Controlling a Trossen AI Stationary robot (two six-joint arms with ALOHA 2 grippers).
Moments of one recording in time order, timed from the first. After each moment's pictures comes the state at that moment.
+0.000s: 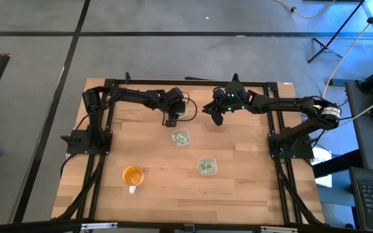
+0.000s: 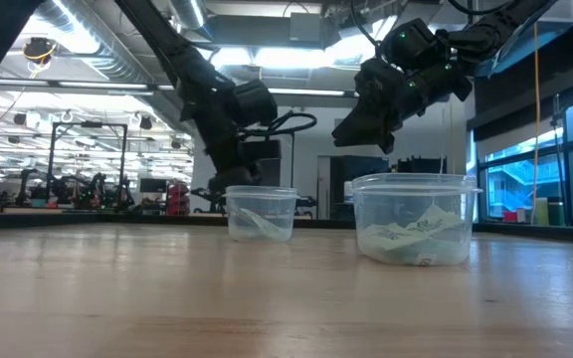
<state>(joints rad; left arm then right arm) 0.44 1.89 1.09 -0.25 0.03 0.49 -0.46 1.44 0.76 0.15 -0.33 0.18</state>
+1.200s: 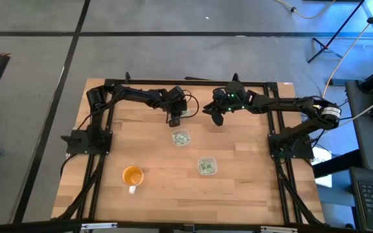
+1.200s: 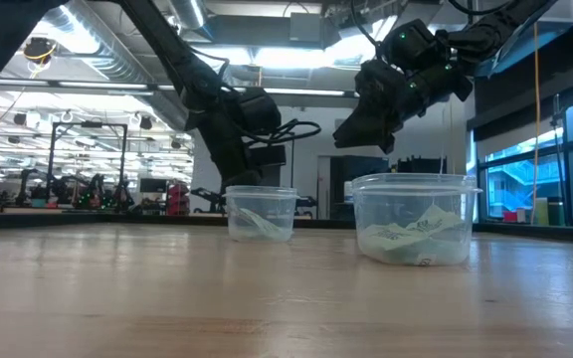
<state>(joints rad) 0.47 1.95 1.12 -0.23 0.09 0.36 -0.46 1.44 0.76 0.14 -0.33 0.15</state>
